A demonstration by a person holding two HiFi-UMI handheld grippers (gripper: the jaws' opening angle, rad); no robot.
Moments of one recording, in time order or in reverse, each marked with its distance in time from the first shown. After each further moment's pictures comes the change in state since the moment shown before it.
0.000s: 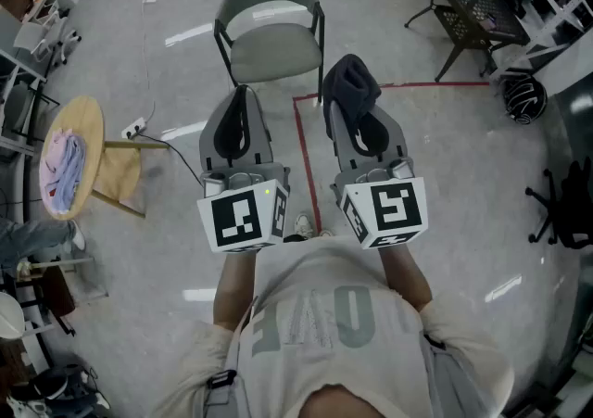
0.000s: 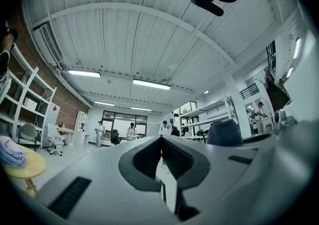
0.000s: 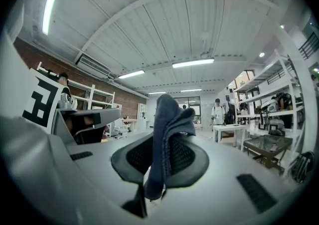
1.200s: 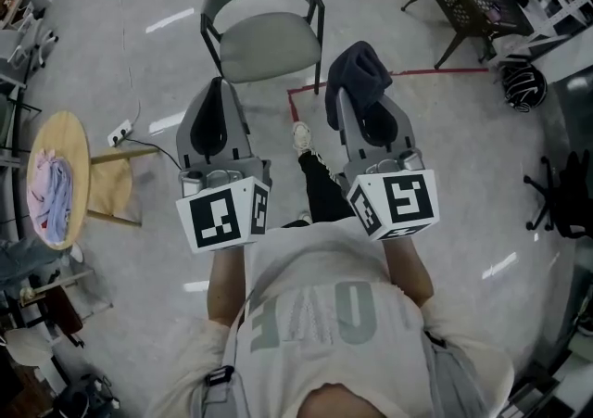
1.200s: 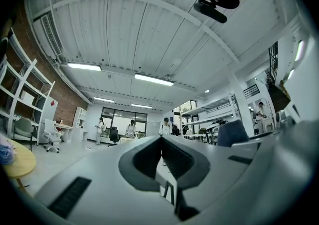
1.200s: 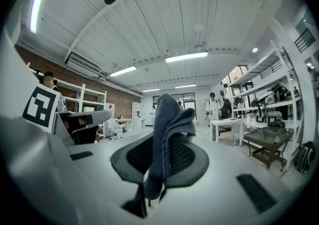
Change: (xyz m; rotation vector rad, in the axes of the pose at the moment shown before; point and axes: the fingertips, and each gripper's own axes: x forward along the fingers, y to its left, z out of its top) left arm 0.097 0.085 -0.052 -0.022 0.021 -0.012; right arm 0.115 -0.027 -0.038 0.058 0.024 -0.064
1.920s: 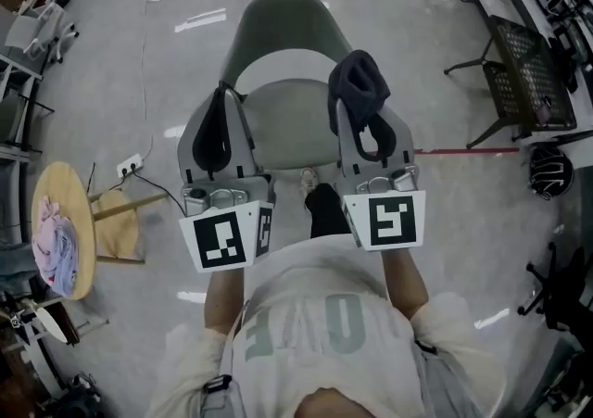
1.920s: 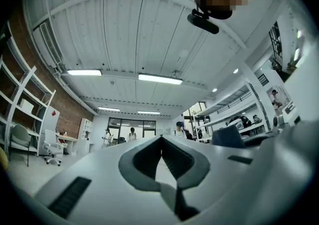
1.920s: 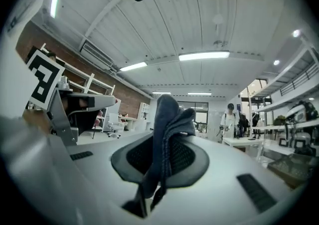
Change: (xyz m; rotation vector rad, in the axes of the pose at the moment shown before) left arm 0.319 0.097 -0.054 0.084 -0.094 0.103; right arm 0.357 -0.089 -0.004 -0.168 -0.098 0.139
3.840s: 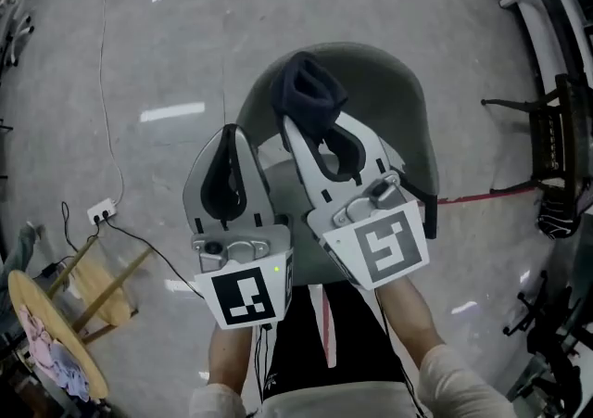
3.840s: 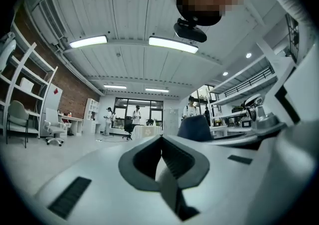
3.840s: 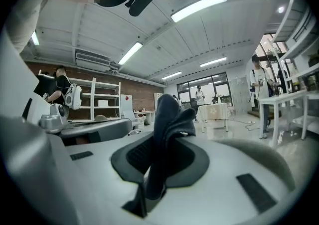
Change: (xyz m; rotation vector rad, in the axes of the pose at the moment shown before) left arm 0.289 0.168 -0.349 -0.044 0.189 0.063; right arm 0.425 0.032 -0.275 0.229 0.167 0.251
